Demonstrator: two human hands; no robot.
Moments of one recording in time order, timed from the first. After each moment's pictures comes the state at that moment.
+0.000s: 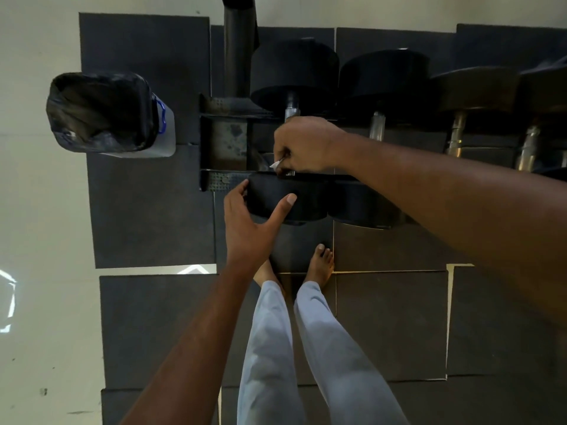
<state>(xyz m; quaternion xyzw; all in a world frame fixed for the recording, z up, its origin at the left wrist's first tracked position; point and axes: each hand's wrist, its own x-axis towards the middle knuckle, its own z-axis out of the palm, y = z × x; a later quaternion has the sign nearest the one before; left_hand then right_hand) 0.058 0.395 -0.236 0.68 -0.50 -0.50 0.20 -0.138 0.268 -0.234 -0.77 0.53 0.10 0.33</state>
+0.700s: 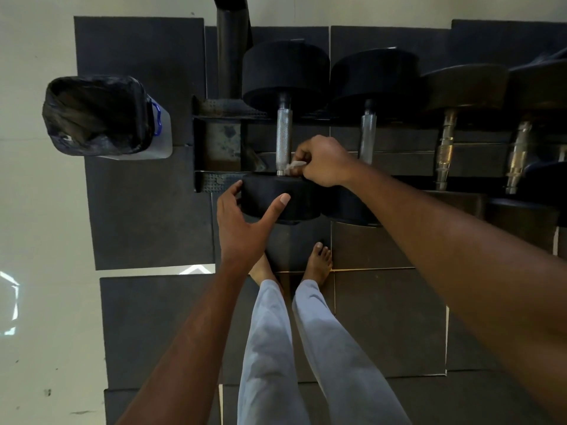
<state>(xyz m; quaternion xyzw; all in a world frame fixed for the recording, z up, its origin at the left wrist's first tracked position) 0.055 0.396 -0.235 0.70 -0.49 -0.48 0.18 -0.166 0.316 -0.259 -0.52 0.71 -0.02 0.48</state>
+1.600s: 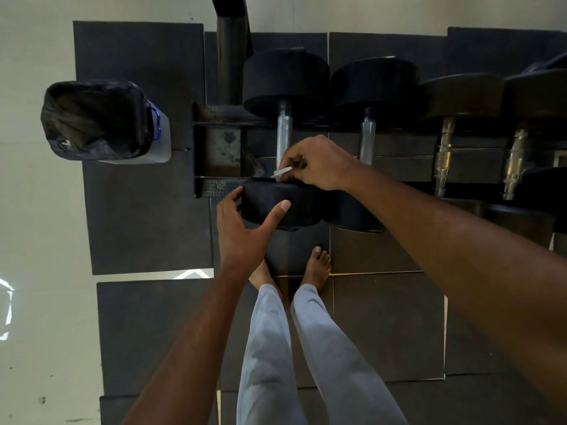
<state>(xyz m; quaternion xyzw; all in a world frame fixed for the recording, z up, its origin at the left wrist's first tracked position) 0.057 0.392 -0.236 0.70 -0.49 -0.49 0.19 -0.168 0.307 -0.253 -0.64 0.62 -0.04 0.45</state>
